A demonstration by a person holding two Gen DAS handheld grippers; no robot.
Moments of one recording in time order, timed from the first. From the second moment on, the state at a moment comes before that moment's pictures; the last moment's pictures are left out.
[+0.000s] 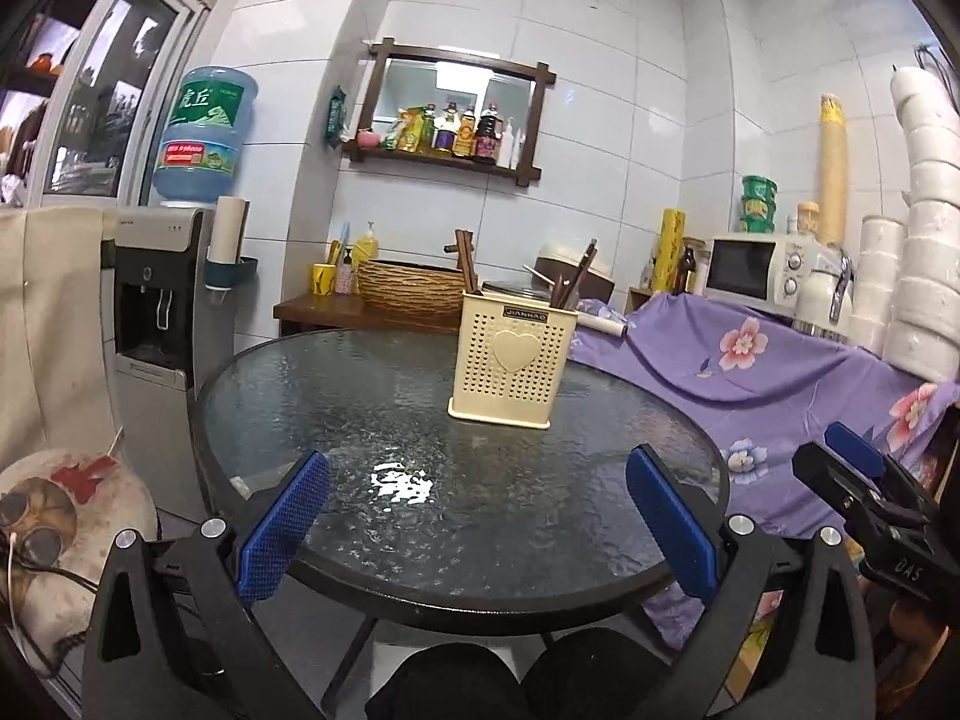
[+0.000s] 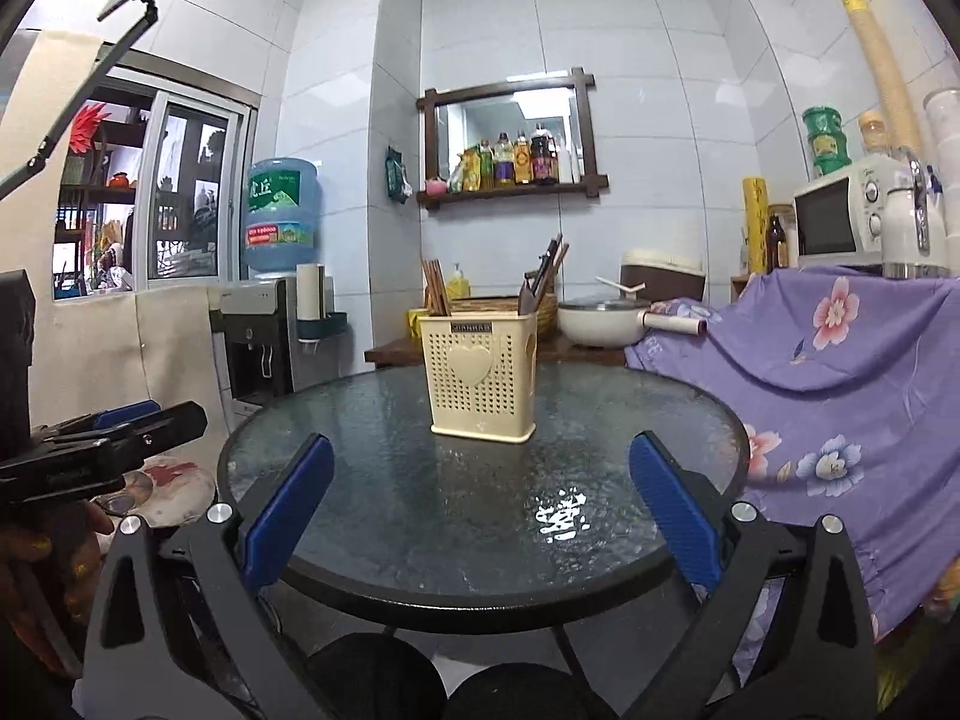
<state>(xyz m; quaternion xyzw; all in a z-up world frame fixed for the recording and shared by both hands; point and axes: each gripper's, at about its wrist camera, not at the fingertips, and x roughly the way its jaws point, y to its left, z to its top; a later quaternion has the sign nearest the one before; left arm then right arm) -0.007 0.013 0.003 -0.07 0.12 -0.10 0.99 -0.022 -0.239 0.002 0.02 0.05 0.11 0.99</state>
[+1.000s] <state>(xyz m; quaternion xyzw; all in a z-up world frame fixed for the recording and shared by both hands) -0.006 0.005 0.005 -0.06 0.13 -0.10 0.98 -0.020 -0.233 0.009 0.02 0.07 0.15 0.99</state>
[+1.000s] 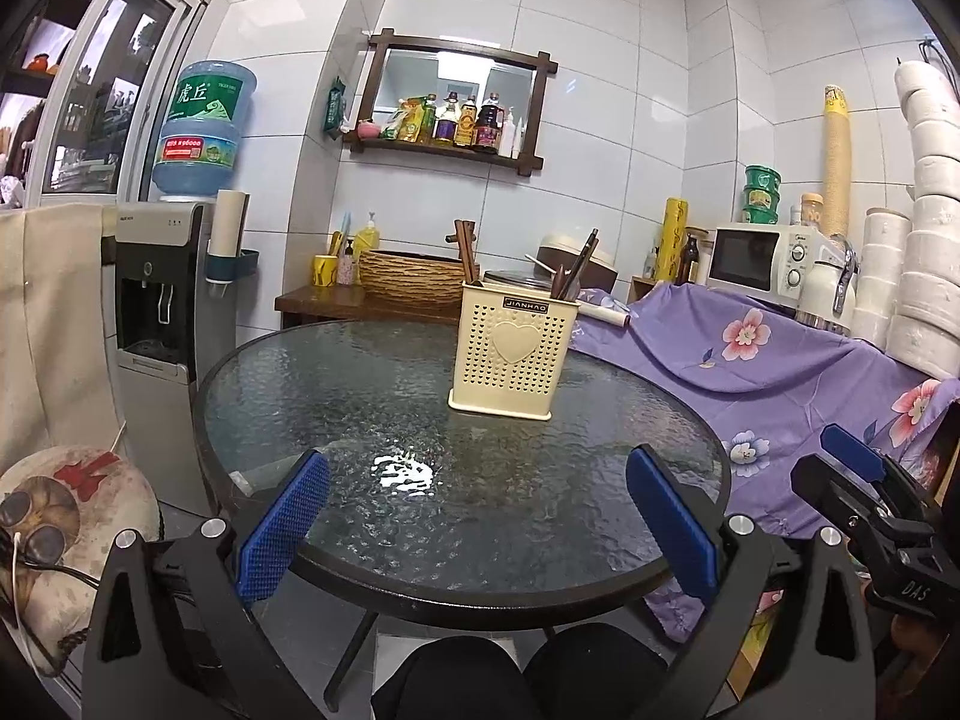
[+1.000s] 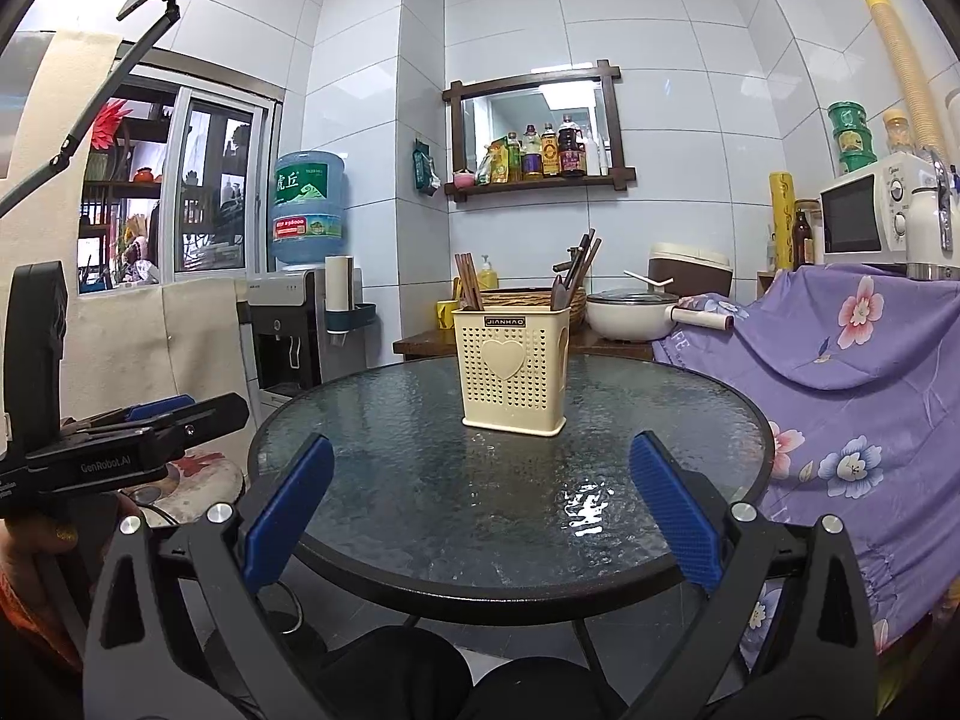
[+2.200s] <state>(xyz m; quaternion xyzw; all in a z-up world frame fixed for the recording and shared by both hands) -0.004 0.002 0.005 -0.05 0.15 -0.10 0.98 -0.015 -0.233 0.006 0.02 0.08 0.15 0.99</state>
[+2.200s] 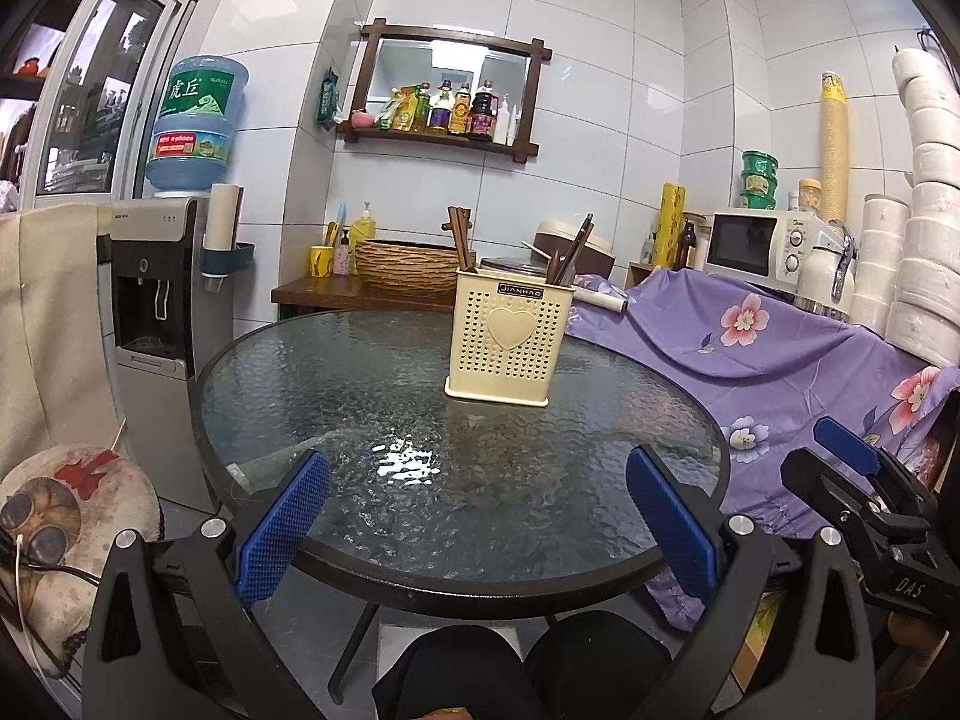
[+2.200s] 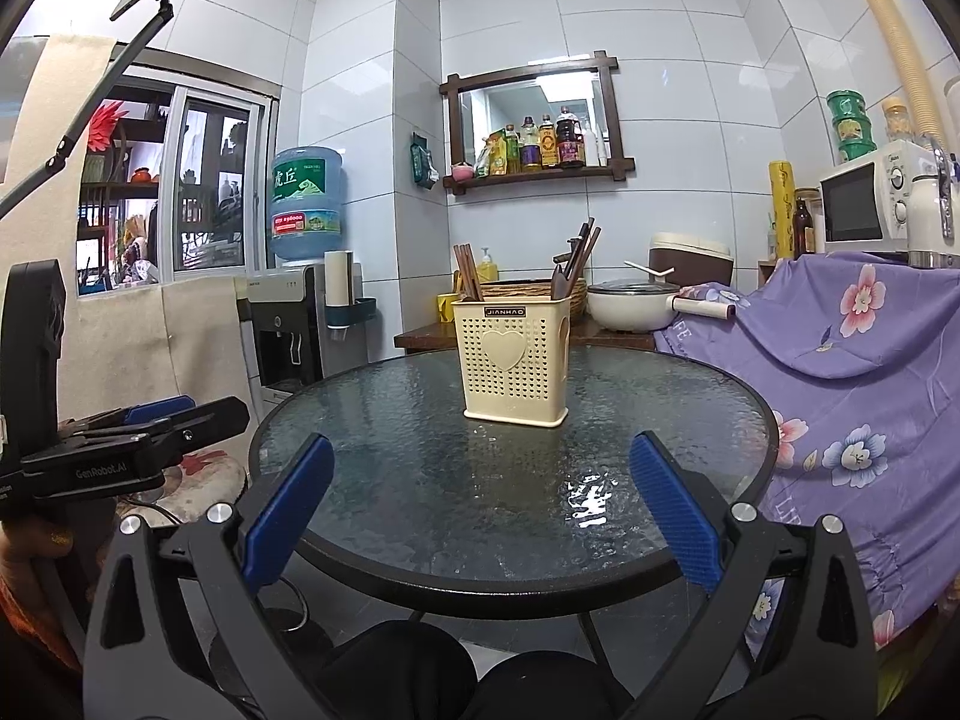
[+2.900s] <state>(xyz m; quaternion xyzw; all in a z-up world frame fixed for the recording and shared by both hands) -0.004 -0.001 0.005 -0.05 0.15 -0.10 0.98 -0.013 -0.234 0.003 0.02 0.08 0.15 0.98</state>
